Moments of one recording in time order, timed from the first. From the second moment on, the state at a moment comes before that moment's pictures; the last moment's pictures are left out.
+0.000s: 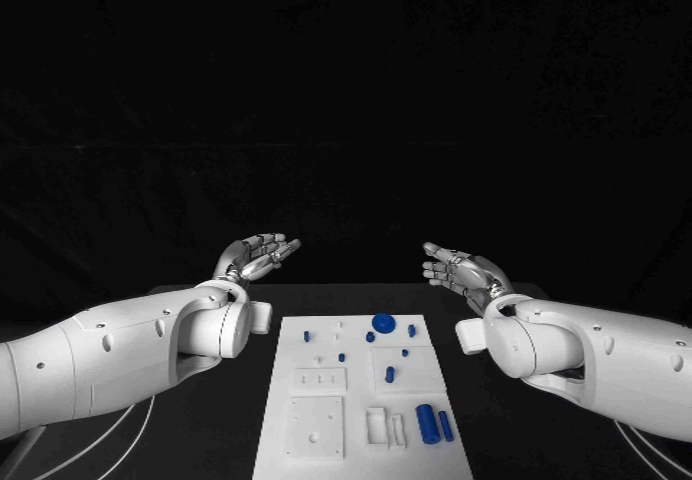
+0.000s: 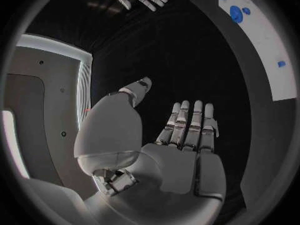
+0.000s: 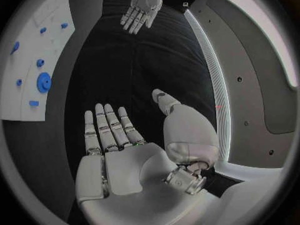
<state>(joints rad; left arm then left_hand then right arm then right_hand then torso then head) 1.31 -0.73 -0.21 1.36 0.00 -0.65 0.37 1.14 -0.28 0.51 0.14 0.07 0.47 0.12 0.30 0.50 0.70 0.10 0.06 0.07 0.47 0.16 0.36 0.37 0.01 0.31 0.14 0.33 1.29 1.27 -0.82 -0.19 1.48 0.01 -0.54 0.31 0.85 -0.08 0.37 0.00 0.25 0.40 0.15 0.30 0.38 0.63 0.21 0.06 0.07 0.49 0.20 0.24 0.34 0.05 0.27 0.22 0.06 1.23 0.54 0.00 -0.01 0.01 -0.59</state>
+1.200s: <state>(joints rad) 1.31 -0.79 -0.21 1.43 -0.03 -0.42 0.37 1.25 -0.12 0.47 -0.11 0.10 0.78 0.18 0.35 0.48 1.13 0.13 0.19 0.10 1.01 0.07 0.58 0.49 0.08 0.77 0.00 0.51 1.30 1.31 -0.68 -0.20 1.24 -1.02 -0.28 0.16 1.13 -0.11 0.65 -0.29 0.19 0.85 0.17 0.44 0.40 1.17 0.09 0.20 0.13 1.27 -0.01 0.64 0.57 0.26 1.07 0.12 0.29 1.27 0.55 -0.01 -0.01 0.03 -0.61</state>
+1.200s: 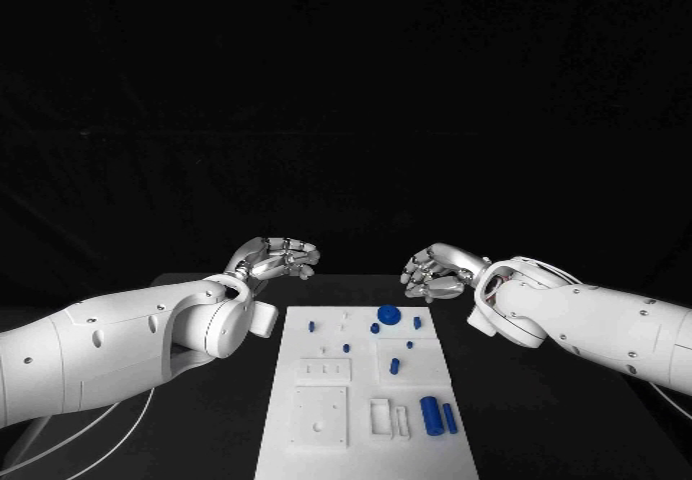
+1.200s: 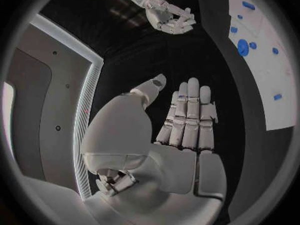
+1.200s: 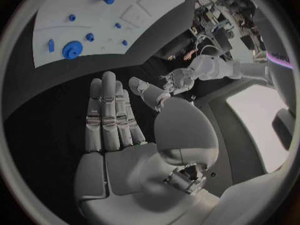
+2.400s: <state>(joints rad) 1.33 -0.87 -0.21 1.61 -0.07 -0.36 0.39 1.17 -0.12 0.50 -0.16 0.10 0.79 0.18 0.33 0.45 1.15 0.13 0.15 0.07 1.02 0.07 0.54 0.51 0.06 0.78 -0.03 0.52 1.29 1.28 -0.57 -0.19 1.19 -1.70 -0.28 -0.05 1.15 -0.19 0.68 -0.29 0.10 0.88 0.17 0.37 0.35 1.16 0.11 0.07 0.07 1.33 -0.01 1.11 0.78 0.23 1.29 0.00 0.56 1.31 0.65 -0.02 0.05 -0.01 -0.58</state>
